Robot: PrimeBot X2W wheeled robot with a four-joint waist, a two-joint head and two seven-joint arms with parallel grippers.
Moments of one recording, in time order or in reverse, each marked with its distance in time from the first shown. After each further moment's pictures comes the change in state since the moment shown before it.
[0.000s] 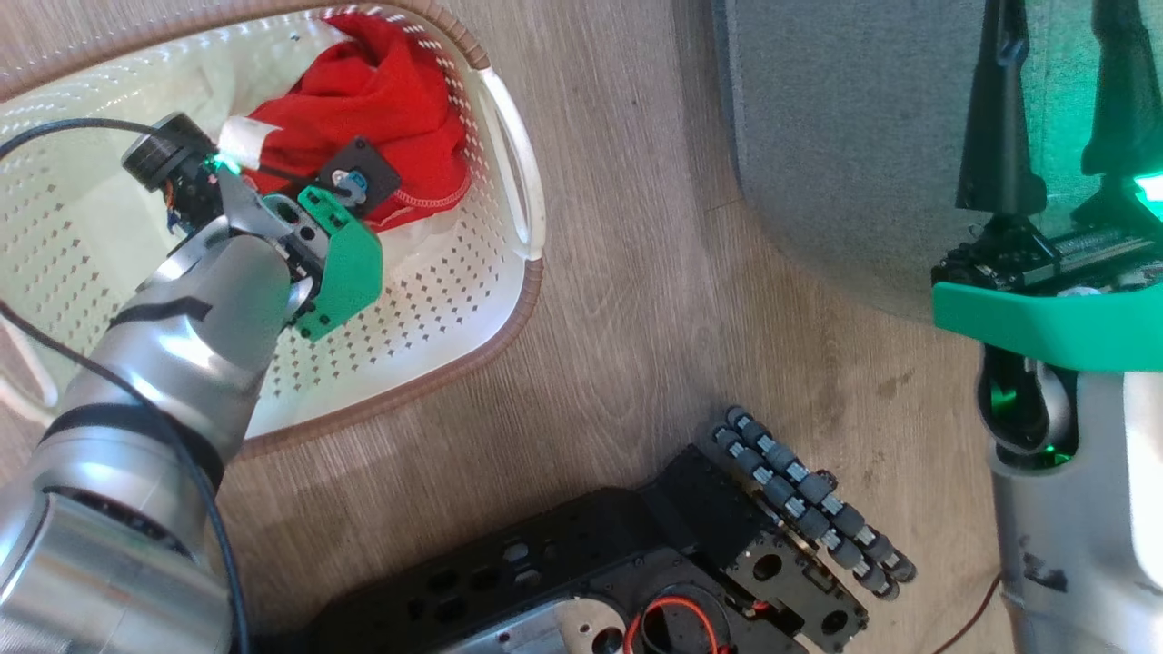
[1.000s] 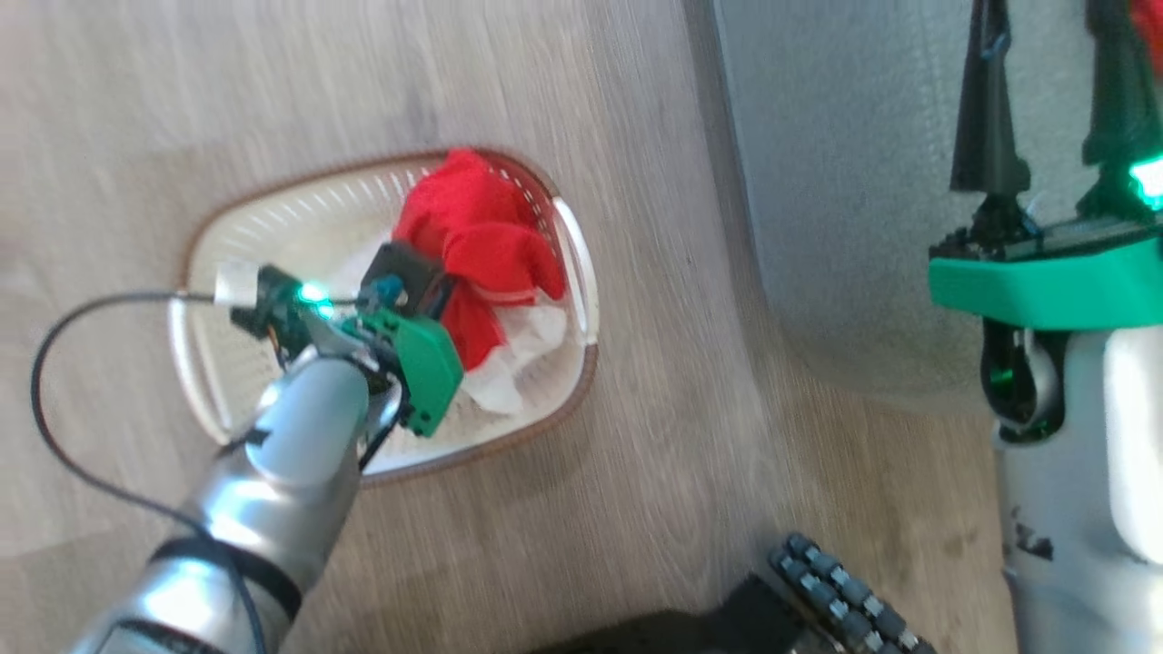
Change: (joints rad) left arm 0.276 -0.049 0.149 -0.235 -0.220 0.028 -0.044; right arm -0.051 0.000 -0.042 0.120 -0.118 0.000 0.000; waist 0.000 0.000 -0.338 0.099
